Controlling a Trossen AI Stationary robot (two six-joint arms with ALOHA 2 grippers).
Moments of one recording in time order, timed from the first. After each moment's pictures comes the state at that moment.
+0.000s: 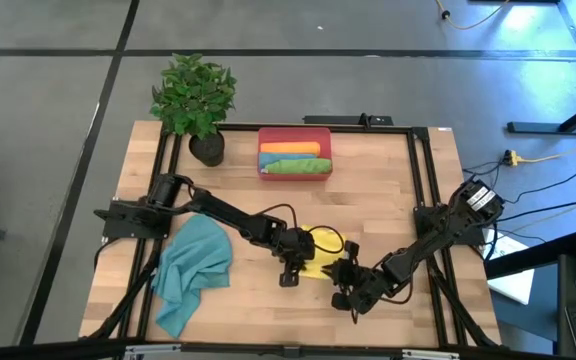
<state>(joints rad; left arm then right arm) -0.20 2.10 1.34 -0.17 0.16 -0.25 0.70 1.77 0.84 0.00 0.73 0.65</state>
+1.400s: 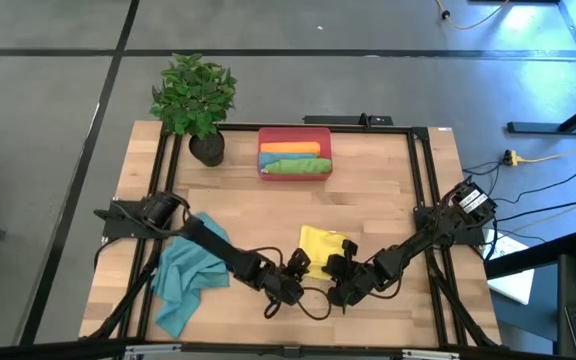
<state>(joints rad) -0.44 2.14 1.34 -0.10 -0.47 0.54 0.62 1.86 0.82 -0.05 0.53 0.81</state>
